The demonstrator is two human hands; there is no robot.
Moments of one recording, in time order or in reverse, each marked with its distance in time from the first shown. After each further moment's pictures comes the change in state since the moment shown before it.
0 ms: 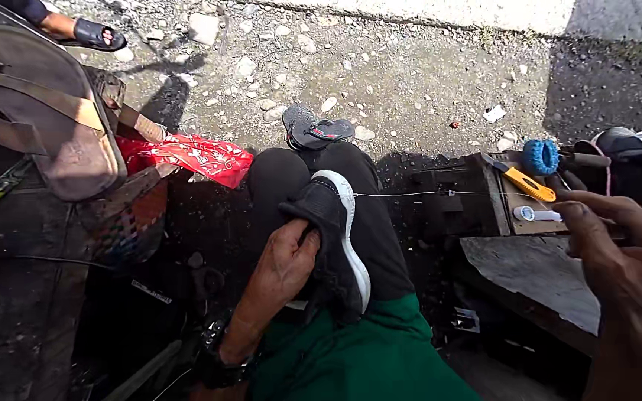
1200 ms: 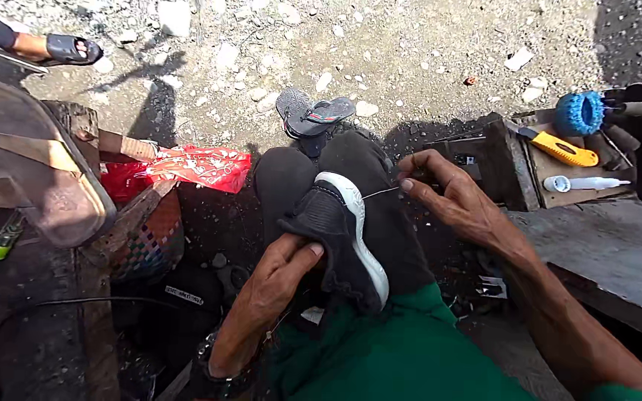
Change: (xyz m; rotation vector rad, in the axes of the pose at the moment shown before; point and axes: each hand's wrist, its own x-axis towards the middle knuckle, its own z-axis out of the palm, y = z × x) left_hand 0.005 0.000 -0.018 -0.384 -0.240 -0.078; right_hand 0.035 -0.032 0.133 0.462 -0.544 0.155
